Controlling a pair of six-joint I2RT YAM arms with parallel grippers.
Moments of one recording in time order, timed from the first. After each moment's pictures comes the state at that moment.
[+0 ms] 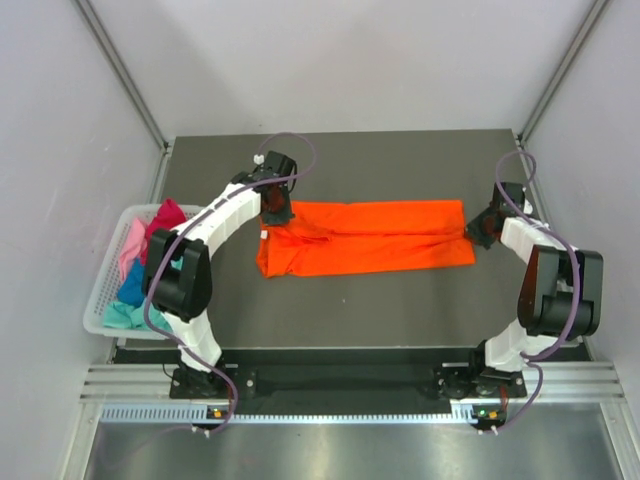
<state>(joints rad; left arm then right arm) -0.40 1.79 1.44 -0.72 -0.17 -0.53 -0.14 1.59 0.91 -0.28 0.00 0.74</state>
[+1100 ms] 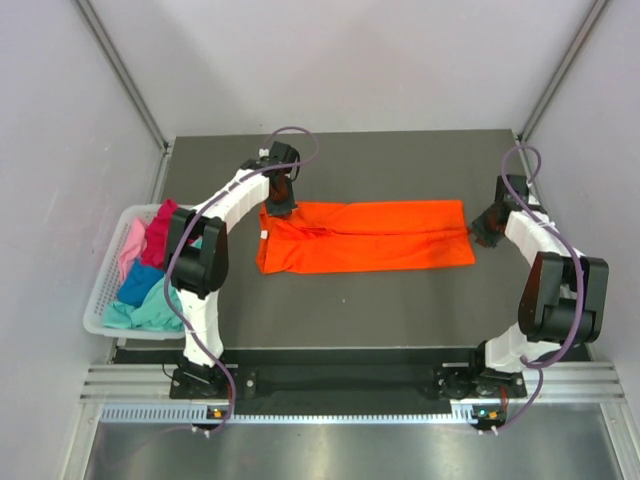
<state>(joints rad) -0.36 2.02 1.65 -0.76 -0.15 -0.50 -0.14 1.56 1.02 -0.48 0.07 0.73</state>
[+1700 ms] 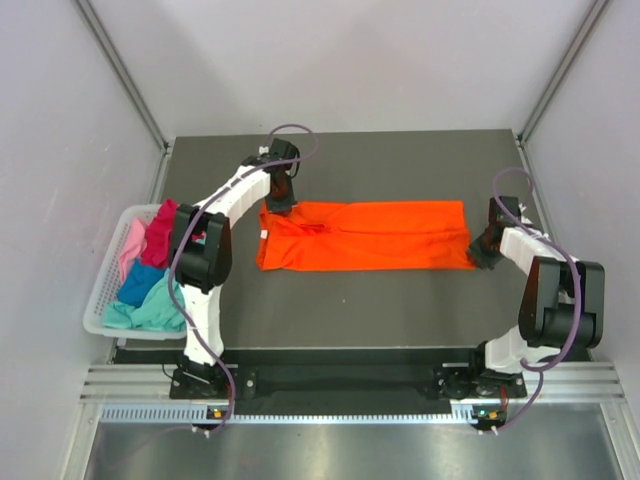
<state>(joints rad) -0.35 2.07 1.71 -0.77 -0.15 -0.50 -0.13 1.53 0.83 -0.44 0.13 0.74</state>
